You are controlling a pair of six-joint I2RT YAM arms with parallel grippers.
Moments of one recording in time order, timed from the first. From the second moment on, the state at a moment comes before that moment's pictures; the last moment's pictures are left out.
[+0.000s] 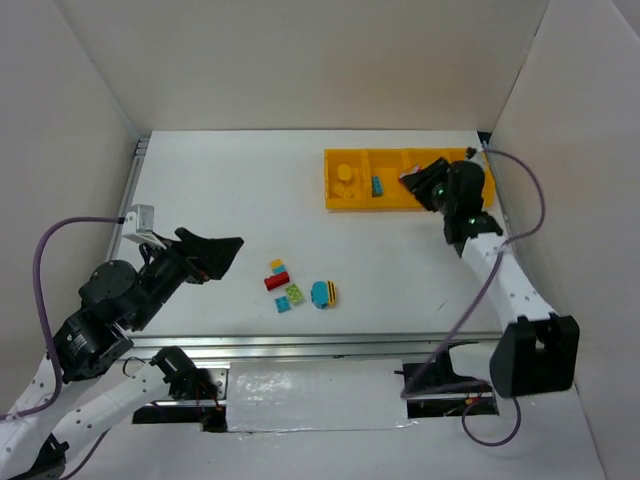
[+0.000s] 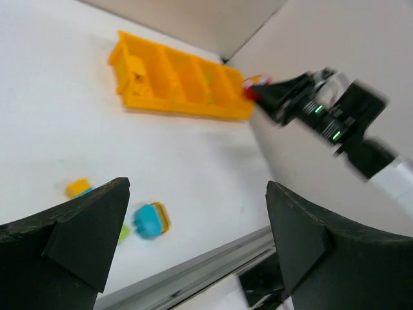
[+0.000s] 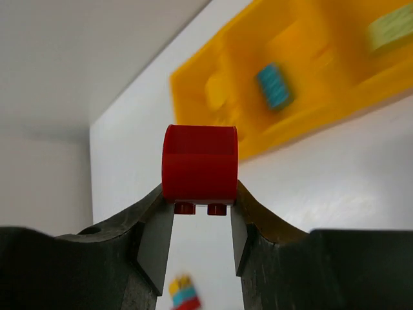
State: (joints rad) left arm -0.72 0.49 0.95 -0.48 -0.24 -0.73; right arm 0.17 1.17 0.90 -0.05 -0.09 0.83
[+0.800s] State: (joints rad) left arm -0.72 0.43 0.89 -0.76 -0.15 -0.46; right arm -0.26 2.17 1.97 -0.53 0.04 0.72
